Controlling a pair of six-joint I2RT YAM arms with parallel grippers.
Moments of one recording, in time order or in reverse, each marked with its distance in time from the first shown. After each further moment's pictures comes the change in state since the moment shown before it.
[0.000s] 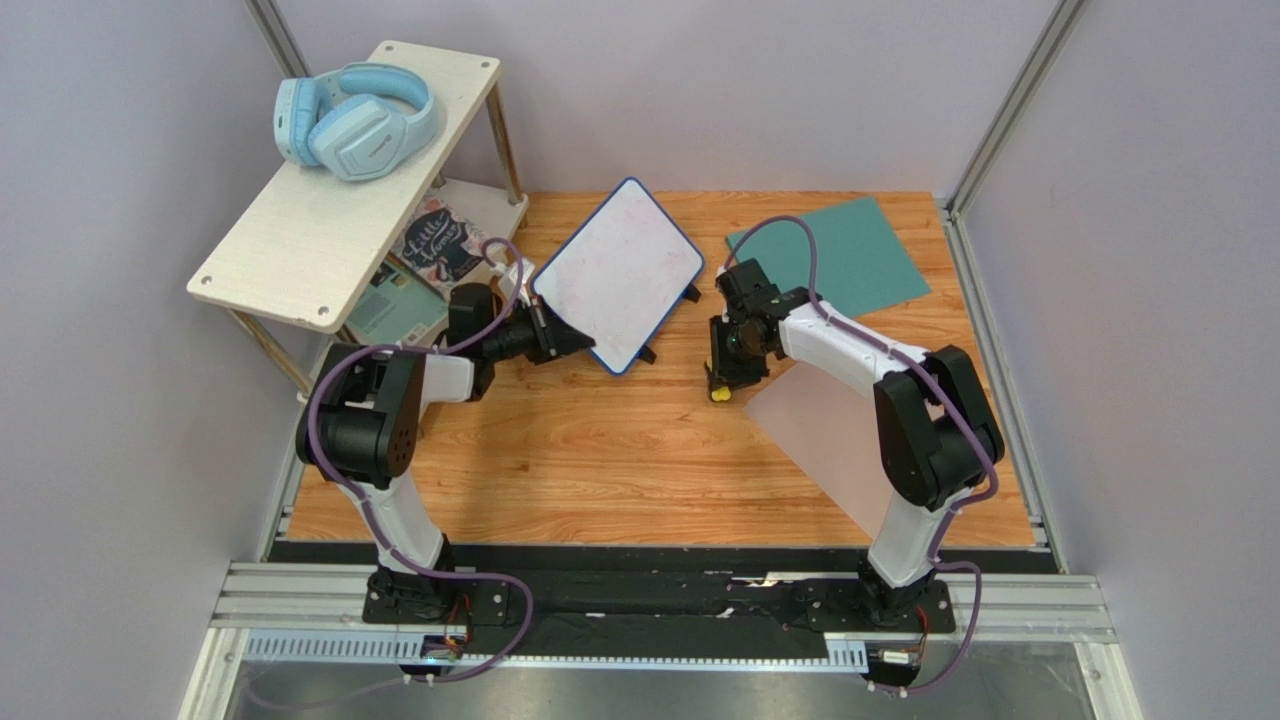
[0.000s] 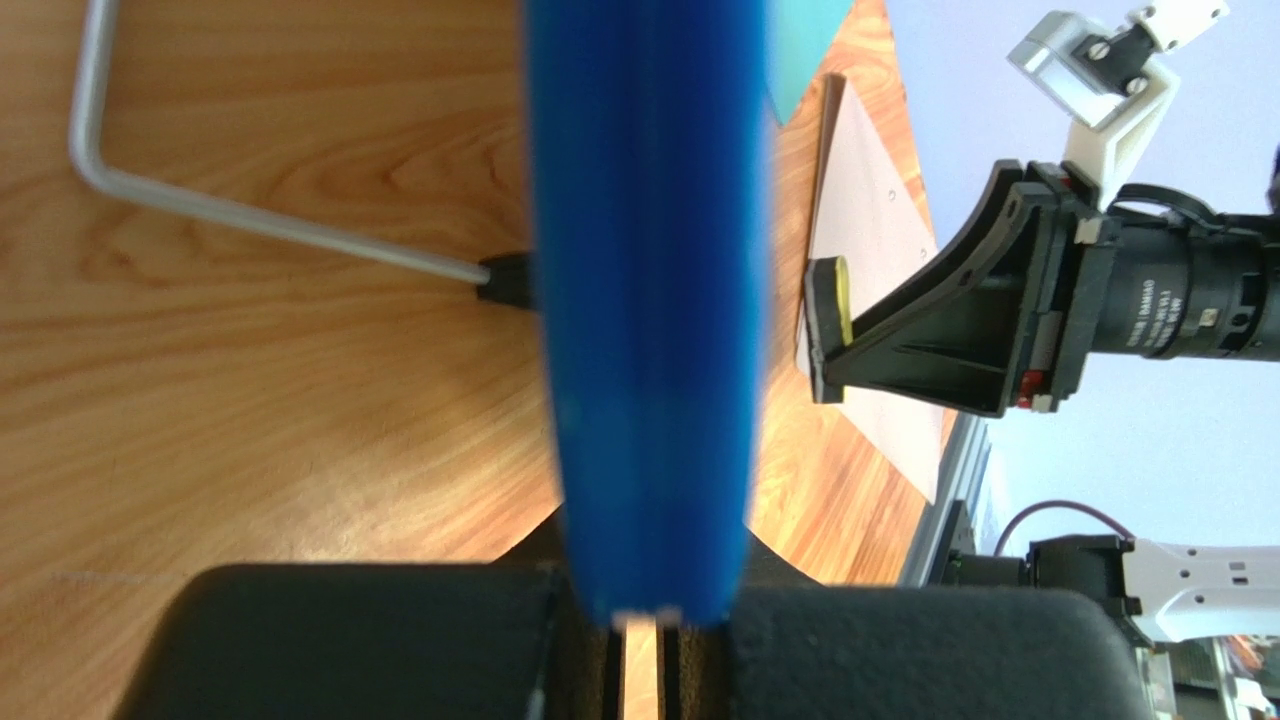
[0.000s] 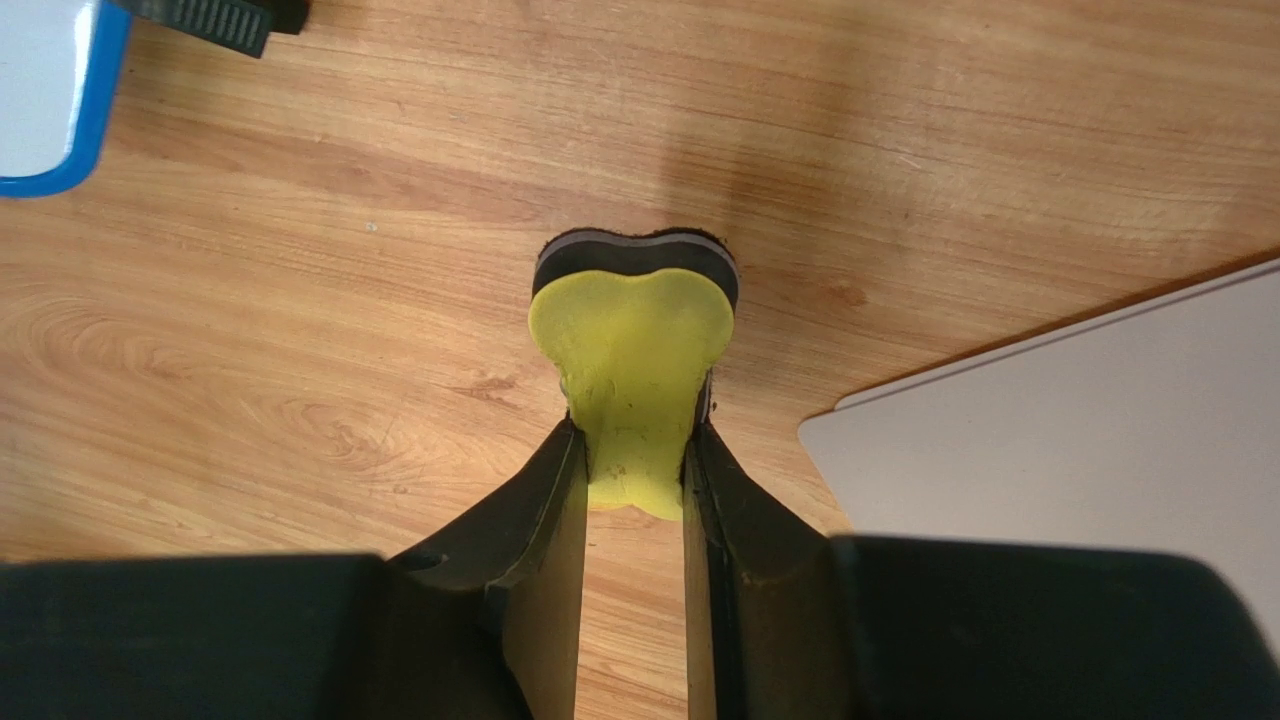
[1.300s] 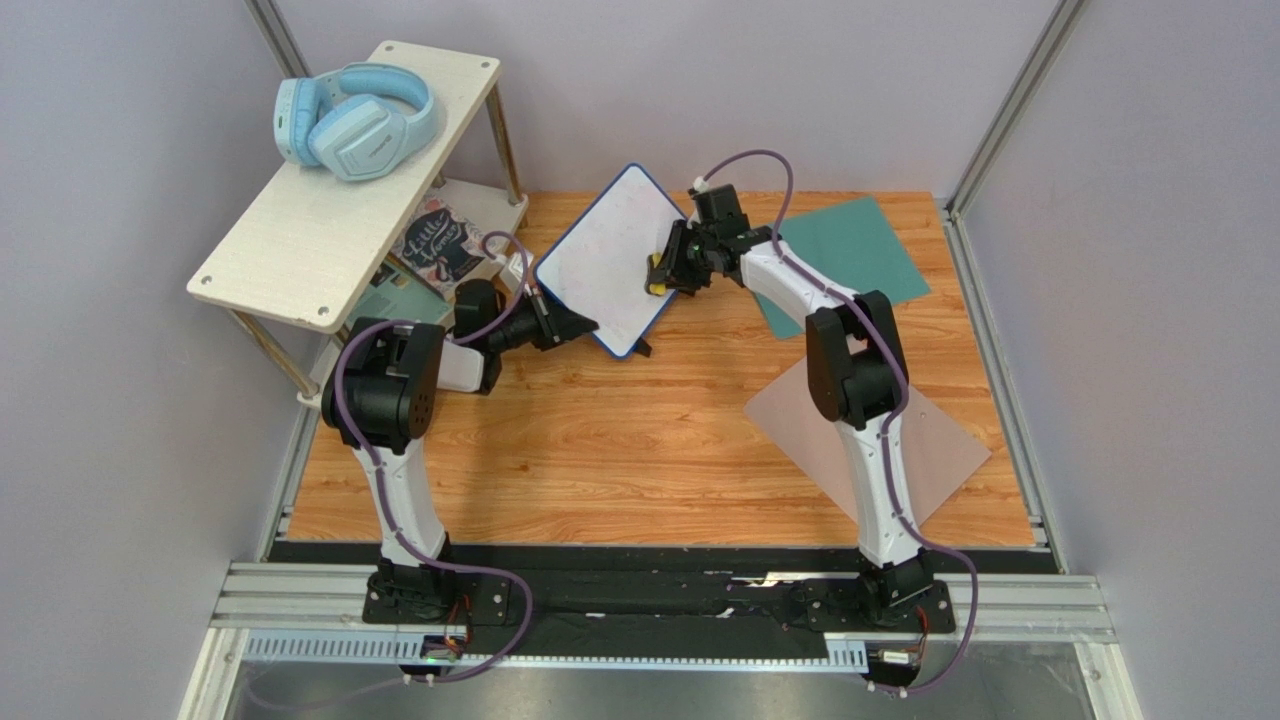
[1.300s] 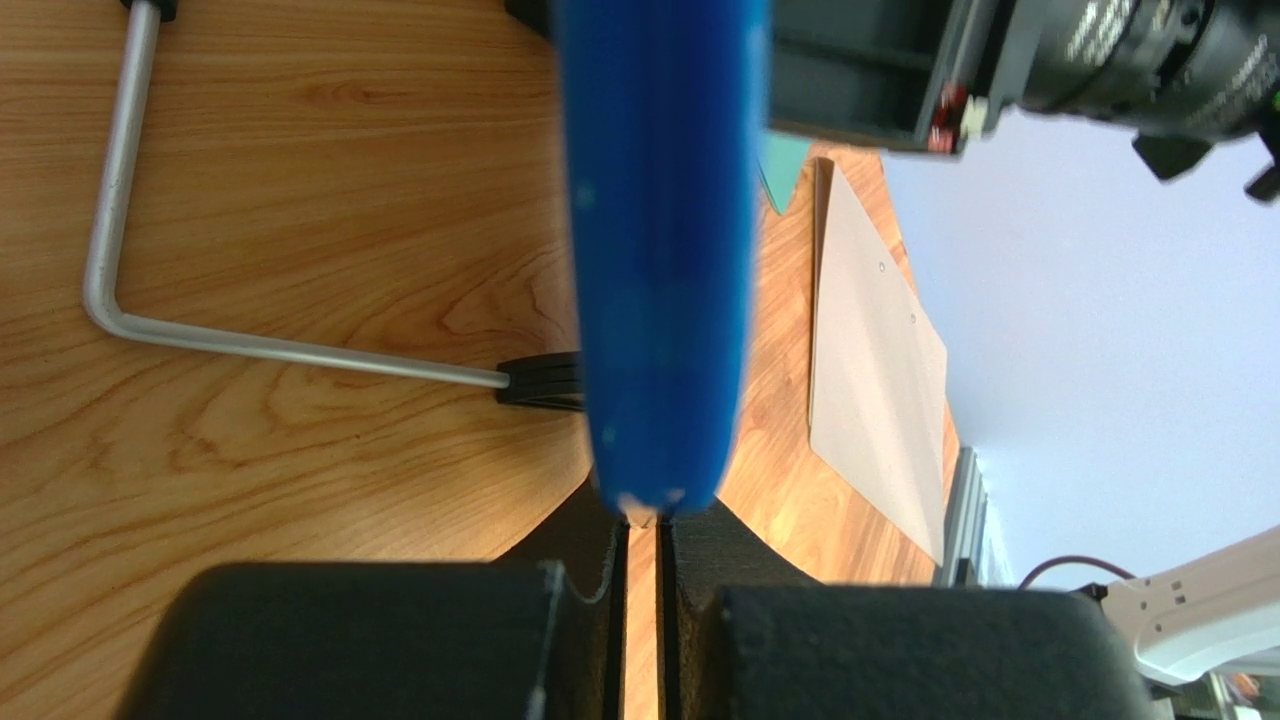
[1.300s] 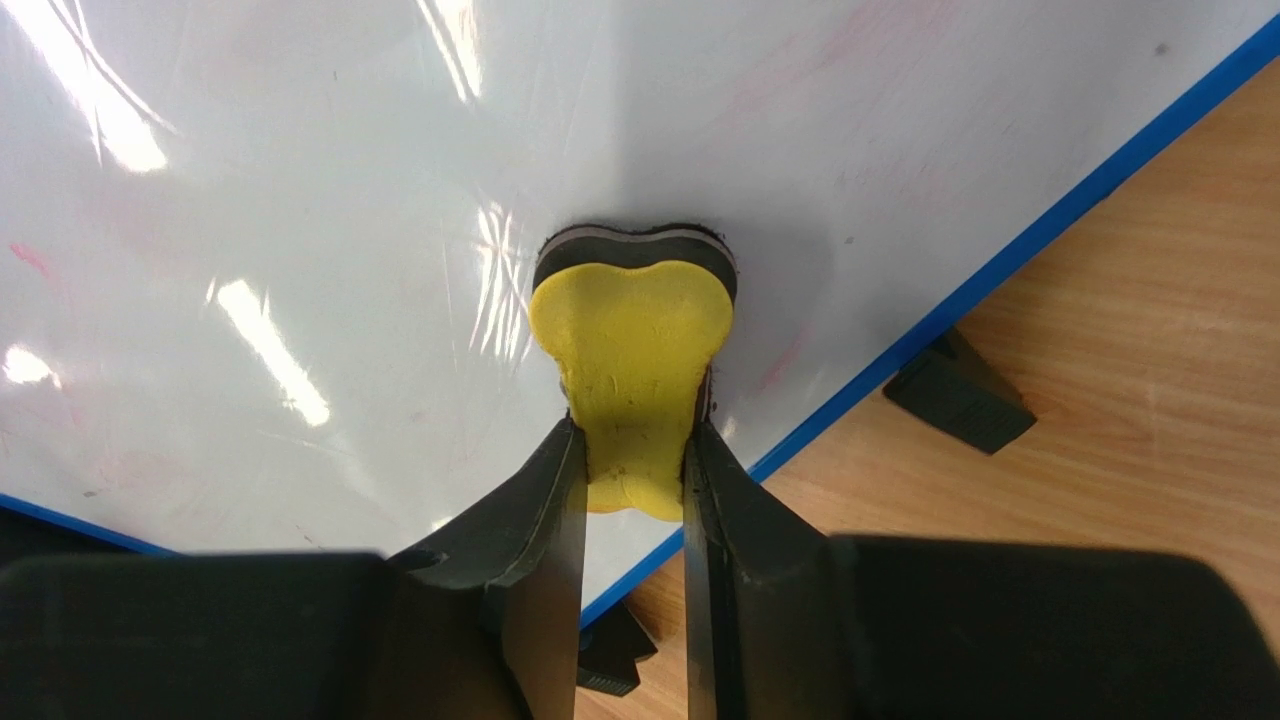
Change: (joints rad) left arm 0.011 0.187 0.080 0.248 0.006 -0.095; right arm -0.066 0.525 0.647 0.265 -0.189 0.155
